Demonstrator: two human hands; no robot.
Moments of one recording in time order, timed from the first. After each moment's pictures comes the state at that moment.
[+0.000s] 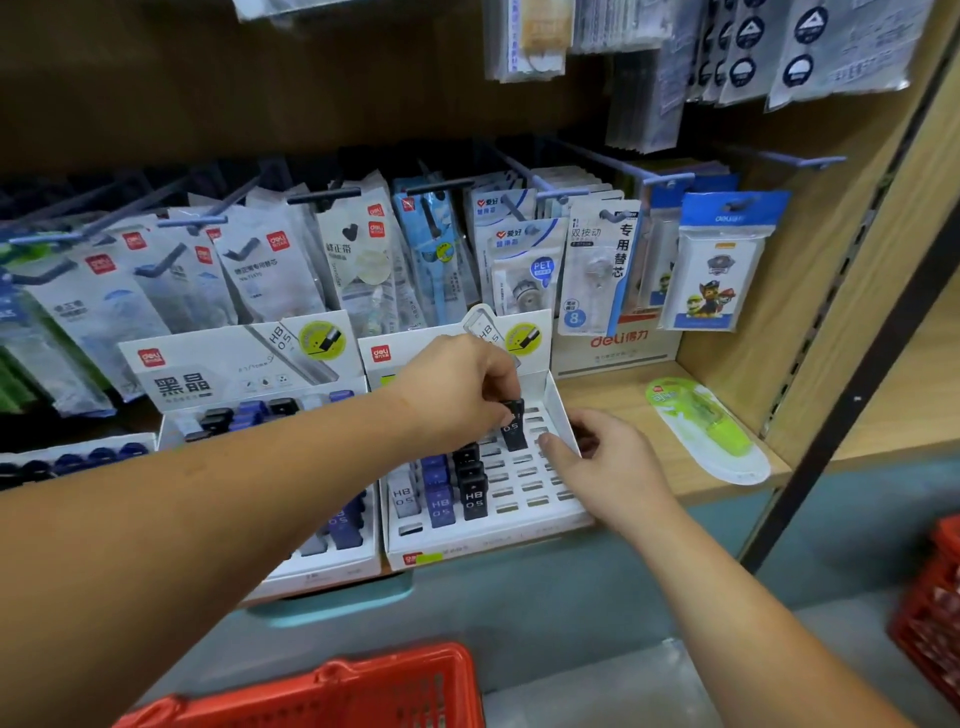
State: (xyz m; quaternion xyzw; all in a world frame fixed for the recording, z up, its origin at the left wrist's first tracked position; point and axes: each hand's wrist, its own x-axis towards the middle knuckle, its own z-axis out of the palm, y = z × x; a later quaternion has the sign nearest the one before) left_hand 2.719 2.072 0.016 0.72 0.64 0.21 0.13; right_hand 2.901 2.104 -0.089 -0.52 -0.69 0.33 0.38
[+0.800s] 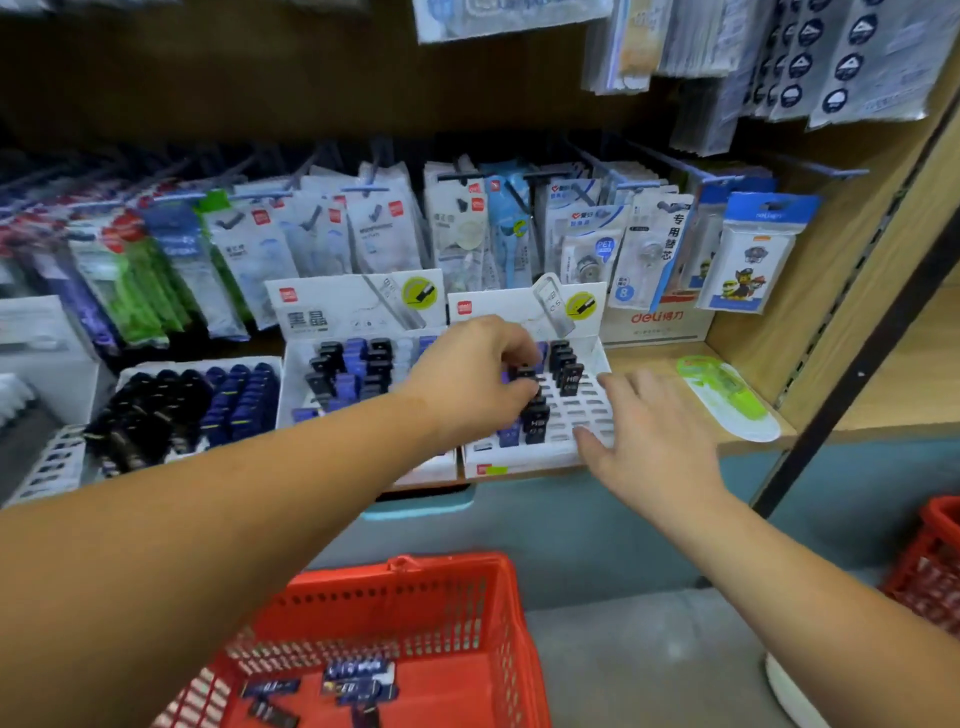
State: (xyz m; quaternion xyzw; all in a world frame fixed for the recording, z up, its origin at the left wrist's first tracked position) left_hand 2.701 1.974 0.026 0.70 0.64 0.29 0.08; right_hand 2.902 2.030 -0.058 -0.52 -0.82 -0.05 0.24
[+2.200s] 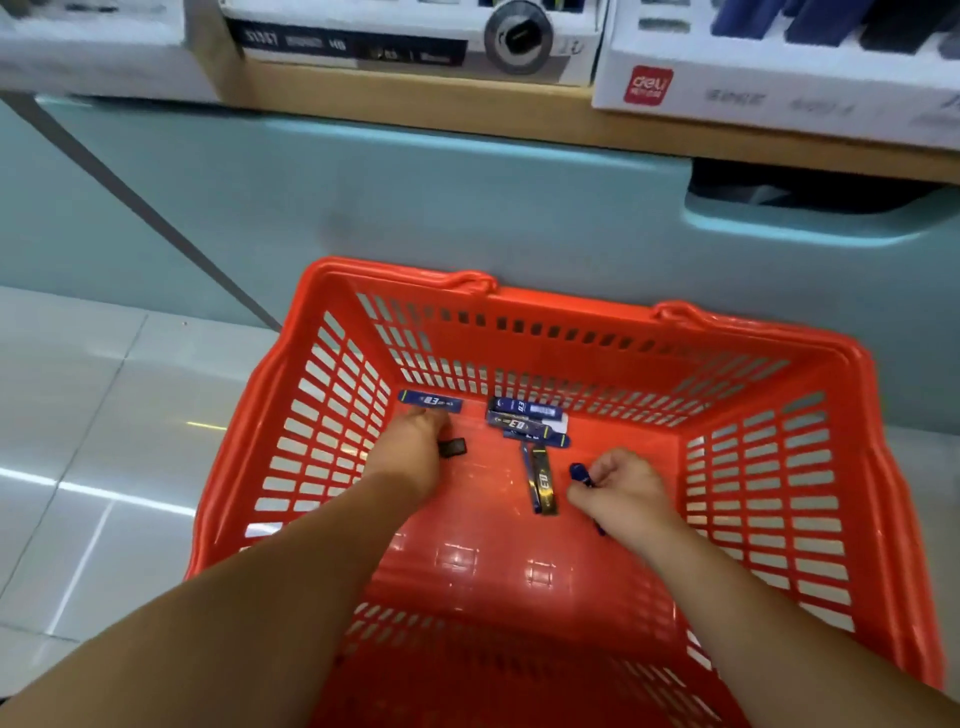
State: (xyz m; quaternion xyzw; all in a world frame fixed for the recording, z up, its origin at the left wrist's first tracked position) left_hand 2.505 1.749 -0.389 0.42 0.86 0.01 0.30; right_hand 2.733 1.853 -0.380 -0.62 -0.59 0.51 -0.05
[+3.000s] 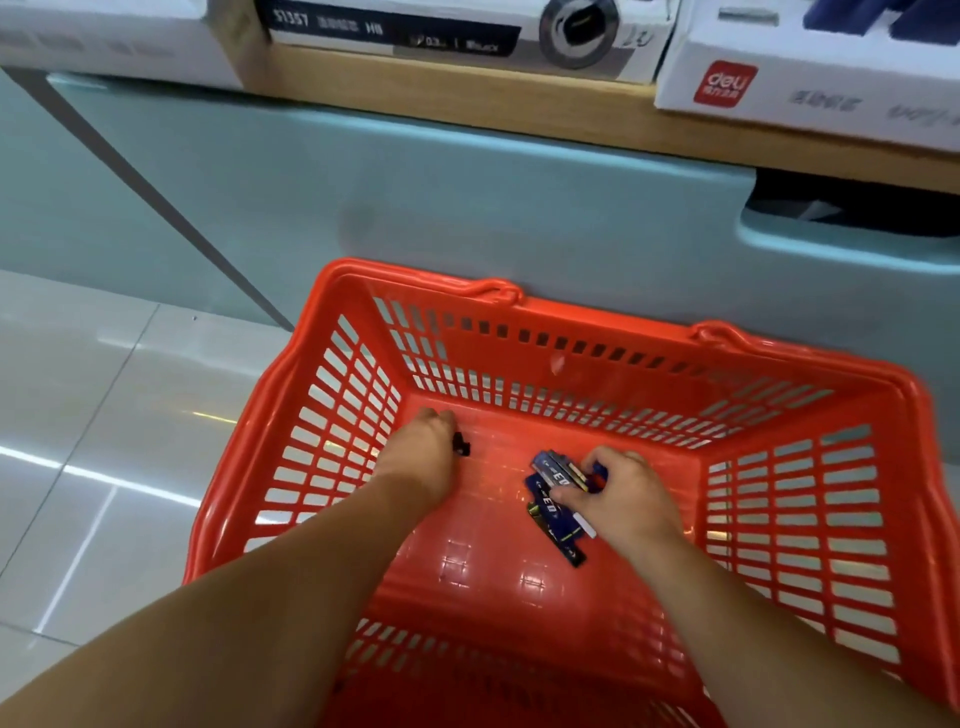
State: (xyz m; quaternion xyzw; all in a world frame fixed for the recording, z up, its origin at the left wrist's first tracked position) left_hand 2.500 1.760 -0.393 0.41 0.86 0.00 0.31; right_hand 2.712 1.865 -0.393 -0.55 -0.75 0.34 -0.10
